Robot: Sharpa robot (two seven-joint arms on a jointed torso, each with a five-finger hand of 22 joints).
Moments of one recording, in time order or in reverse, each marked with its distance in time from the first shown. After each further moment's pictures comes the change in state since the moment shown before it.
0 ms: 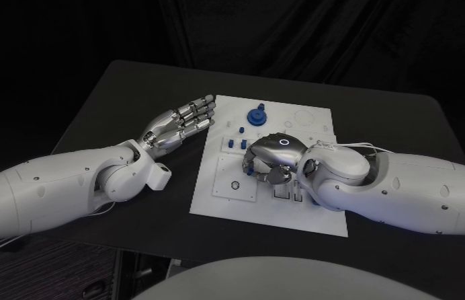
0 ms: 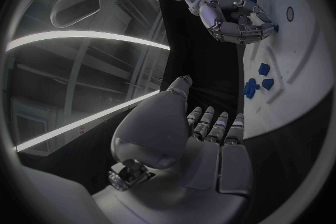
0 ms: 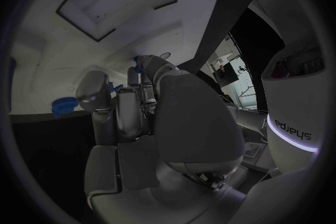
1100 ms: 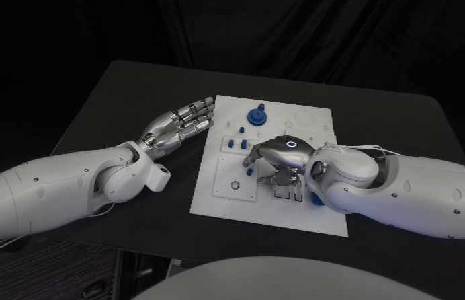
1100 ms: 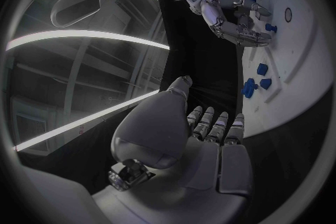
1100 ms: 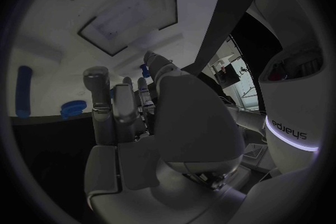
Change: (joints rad) left arm -0.006 -0.006 0.000 0.000 0.000 0.003 0.000; left_hand -0.004 0.004 0.003 -0.003 0.000 0.016 0.016 0.000 0.002 -0.003 -0.003 0.004 0.000 0.000 0.000 0.000 0.000 0.000 0.000 0.000 0.000 0.000; right arm -0.005 -0.055 0.000 0.025 -0.007 0.010 0.004; right_hand -0.022 -0.031 -0.136 0.084 -0.236 -0.234 -0.045 -0.133 -0.110 -0.315 0.068 -0.066 -0.060 -0.077 0.048 -0.058 -0.086 0.016 -0.106 0.048 -0.180 0.000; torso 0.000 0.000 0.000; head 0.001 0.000
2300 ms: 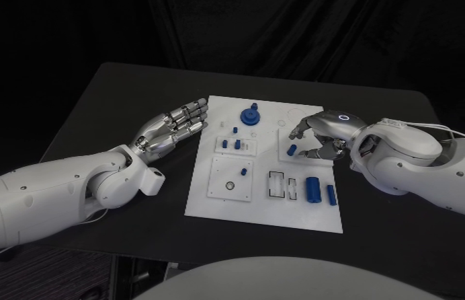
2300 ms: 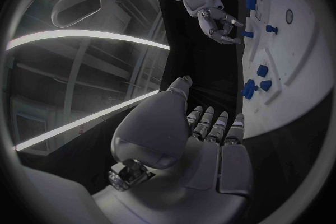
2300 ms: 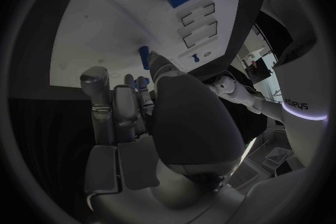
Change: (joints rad) left arm -0.001 0.001 0.000 0.008 0.000 -0.006 0.000; left_hand 0.000 0.000 0.000 0.000 0.000 0.004 0.004 0.000 0.001 0.000 0.000 0.005 0.000 0.002 0.002 0.004 0.000 0.000 0.000 0.000 0.000 0.000; right arm 0.103 -0.253 -0.005 0.050 0.070 0.010 -0.090; right_hand 0.036 0.014 -0.054 0.099 -0.032 0.034 0.022 0.020 -0.073 0.049 -0.016 0.089 -0.039 0.011 -0.004 0.027 0.008 0.000 0.047 -0.007 0.040 0.000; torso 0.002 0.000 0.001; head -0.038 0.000
